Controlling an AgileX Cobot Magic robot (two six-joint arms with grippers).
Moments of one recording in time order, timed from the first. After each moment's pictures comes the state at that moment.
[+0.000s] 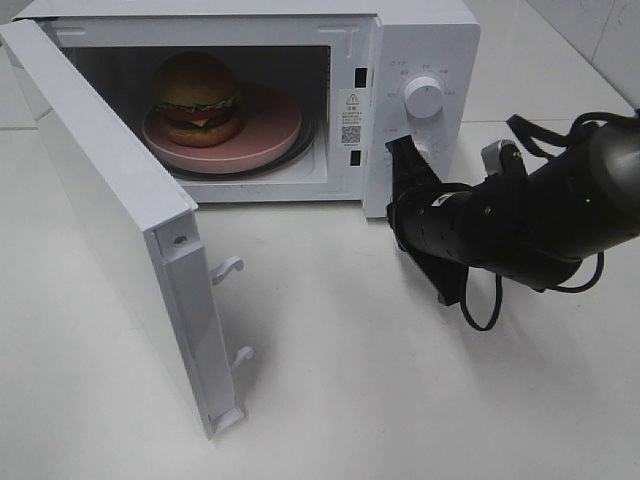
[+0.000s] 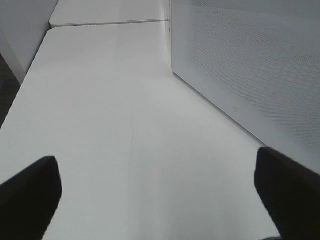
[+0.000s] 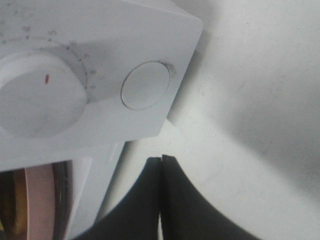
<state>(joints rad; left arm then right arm) 0.07 0.00 -0.52 -0.10 1.07 0.13 0.59 1.90 -0.76 0.79 -0.56 0.82</state>
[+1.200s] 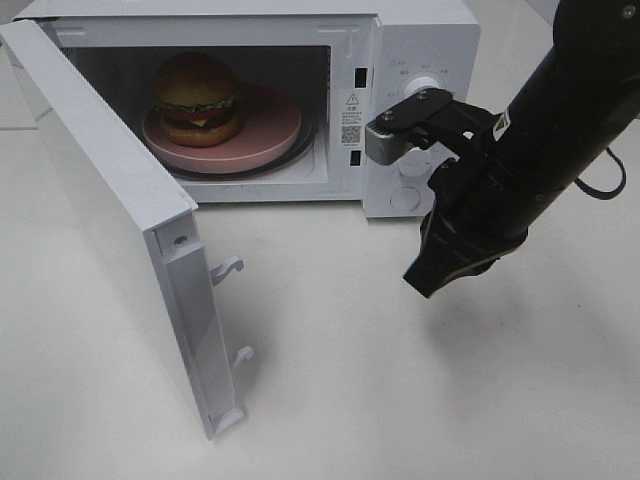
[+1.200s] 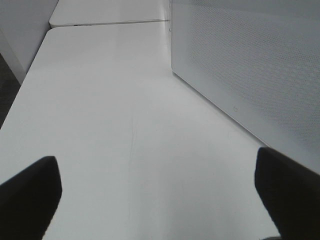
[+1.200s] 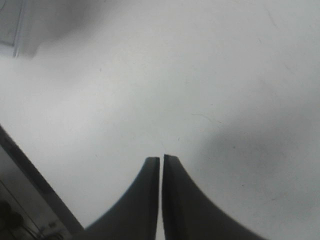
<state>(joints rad) 0.07 0.00 -0.52 -0.10 1.07 0.13 0.50 1.57 -0.98 0.22 0.75 -0.57</state>
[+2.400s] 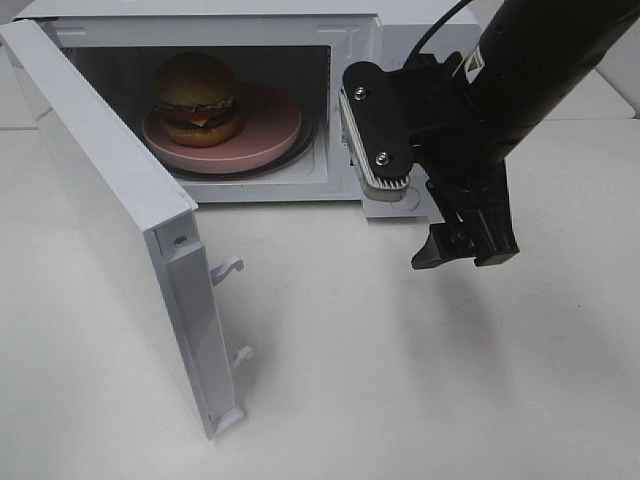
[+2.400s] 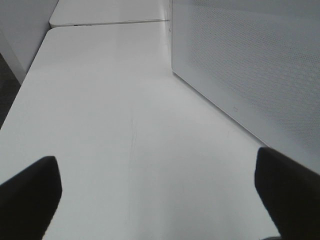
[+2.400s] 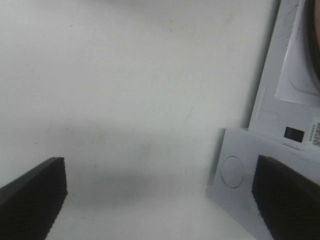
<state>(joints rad) 0.07 0.00 -0.52 -0.10 1.07 0.13 0.60 1.57 -1.11 -0.03 0.70 -1.19</state>
